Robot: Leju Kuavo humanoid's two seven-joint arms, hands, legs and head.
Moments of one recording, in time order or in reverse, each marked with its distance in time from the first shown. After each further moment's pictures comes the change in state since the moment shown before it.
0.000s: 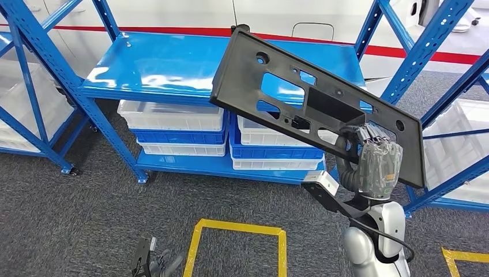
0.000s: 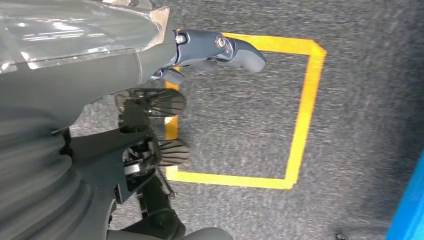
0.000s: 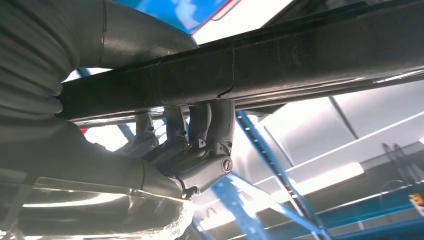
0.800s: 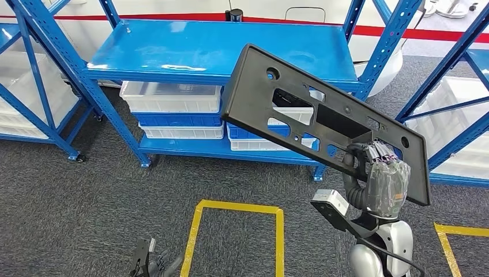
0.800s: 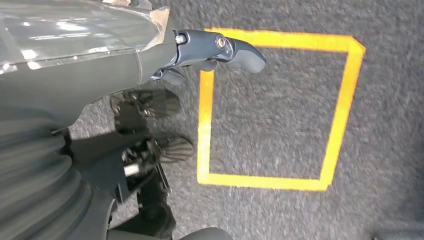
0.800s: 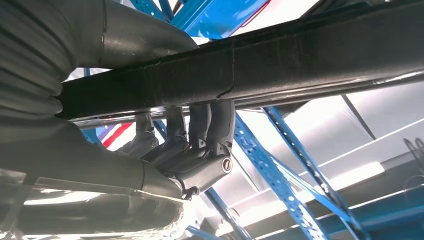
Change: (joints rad) left arm 0.001 0.008 0.004 0.000 -0.022 -0.002 -0.002; right arm 0.121 0.006 -0.053 -0.060 -0.037 -0.021 -0.055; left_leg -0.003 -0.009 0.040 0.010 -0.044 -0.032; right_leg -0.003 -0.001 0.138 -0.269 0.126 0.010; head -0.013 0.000
